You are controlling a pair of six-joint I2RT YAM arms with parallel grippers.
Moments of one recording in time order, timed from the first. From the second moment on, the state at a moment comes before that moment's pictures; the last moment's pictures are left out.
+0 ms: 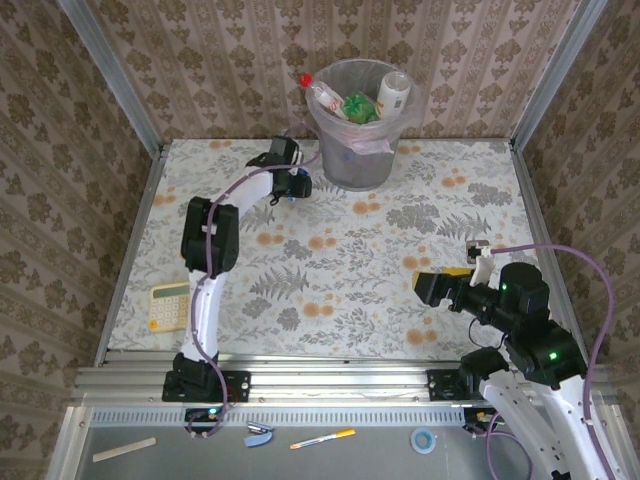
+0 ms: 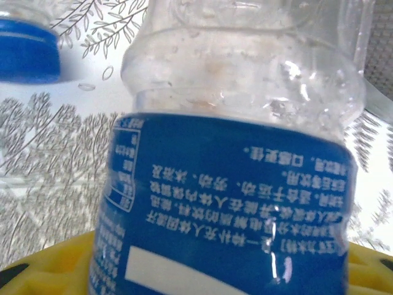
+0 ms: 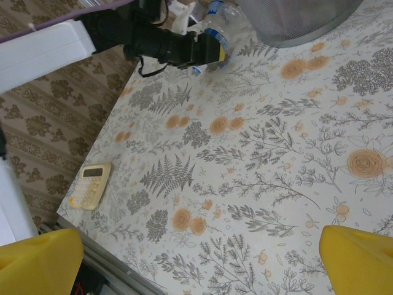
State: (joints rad) left arm -0.40 2.29 1.85 -0.53 0.06 -0.18; right arm 0.28 0.38 0.74 -0.79 -0.34 0.50
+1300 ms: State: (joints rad) left arm -0.52 1.65 1.56 -0.08 0.12 -0.28; right arm 0.28 0.61 0.80 -0.67 -0.35 0.35
